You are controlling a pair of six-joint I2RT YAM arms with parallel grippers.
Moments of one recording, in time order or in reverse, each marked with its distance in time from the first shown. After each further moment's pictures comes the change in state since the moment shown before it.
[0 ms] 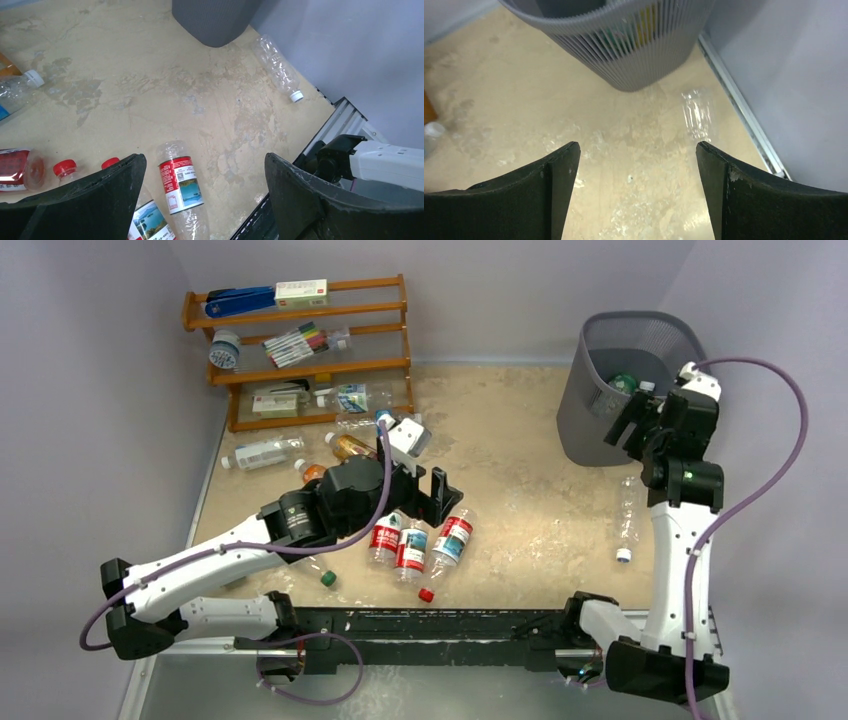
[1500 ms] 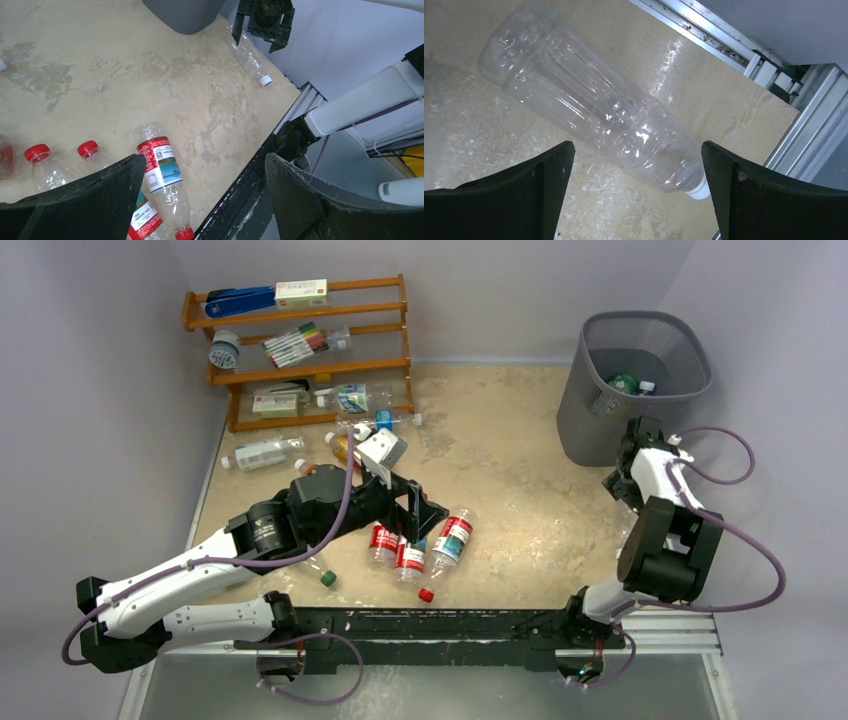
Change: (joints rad) left arm 0.000 -0.150 -0.047 -0.074 0.116 -0.057; right arm -0.115 0.483 -0.313 0.038 0.382 0.413
